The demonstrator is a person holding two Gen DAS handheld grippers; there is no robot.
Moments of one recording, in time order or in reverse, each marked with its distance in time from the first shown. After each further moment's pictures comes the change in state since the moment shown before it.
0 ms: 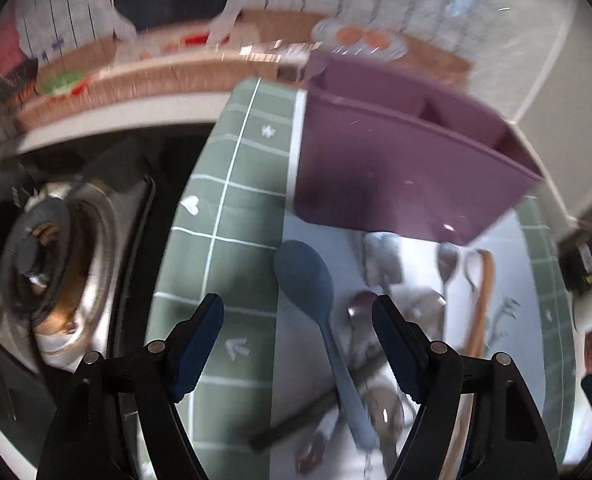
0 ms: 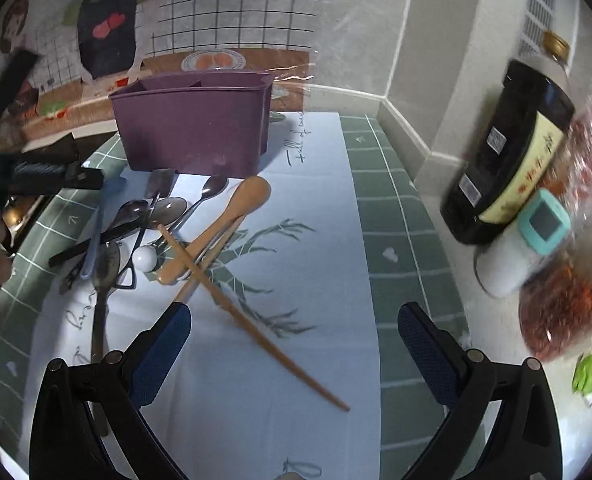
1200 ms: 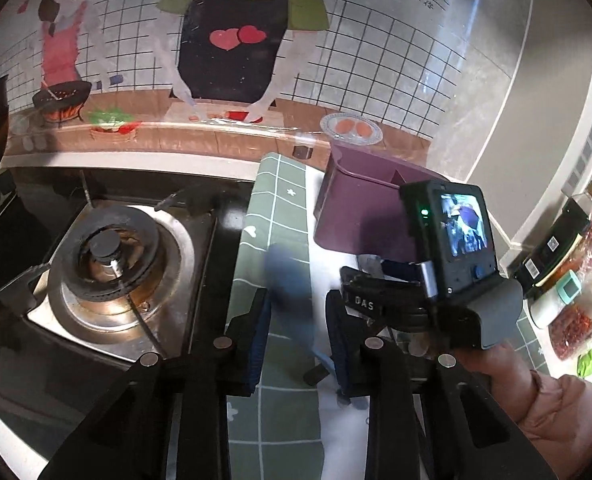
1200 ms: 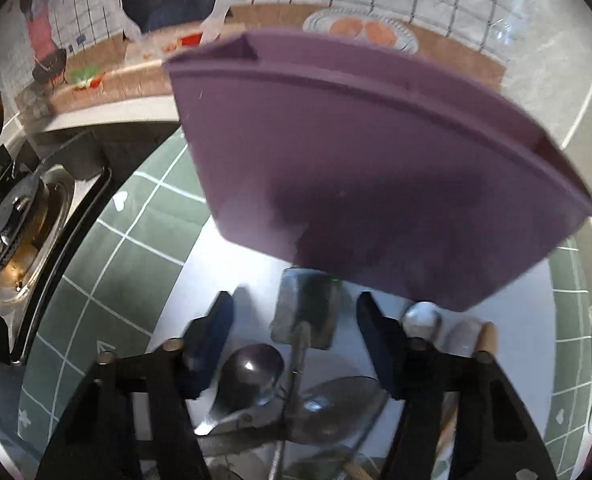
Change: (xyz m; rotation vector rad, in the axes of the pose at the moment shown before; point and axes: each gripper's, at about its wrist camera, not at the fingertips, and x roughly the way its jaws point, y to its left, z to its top) left arm -0.109 0.059 -0.069 -0.006 -0.309 -0.121; right arm 0.126 0.143 0.102 -0.138 0.102 0.212
